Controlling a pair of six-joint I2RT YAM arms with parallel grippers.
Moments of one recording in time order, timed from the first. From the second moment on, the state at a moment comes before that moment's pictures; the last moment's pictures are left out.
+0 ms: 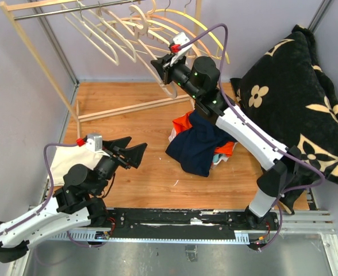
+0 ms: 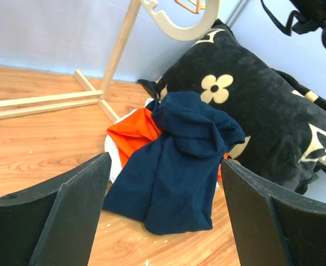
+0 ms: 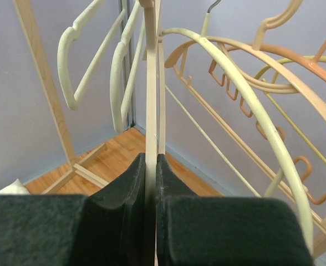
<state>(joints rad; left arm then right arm) -1.05 0.38 0.53 0.06 -0.54 -0.39 0.75 1.68 1.79 0.10 -0.05 -0.05</state>
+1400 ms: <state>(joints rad) -1.05 0.33 0.48 0.04 -0.57 -0.35 0.70 2.20 2.21 0.39 -0.12 0.00</state>
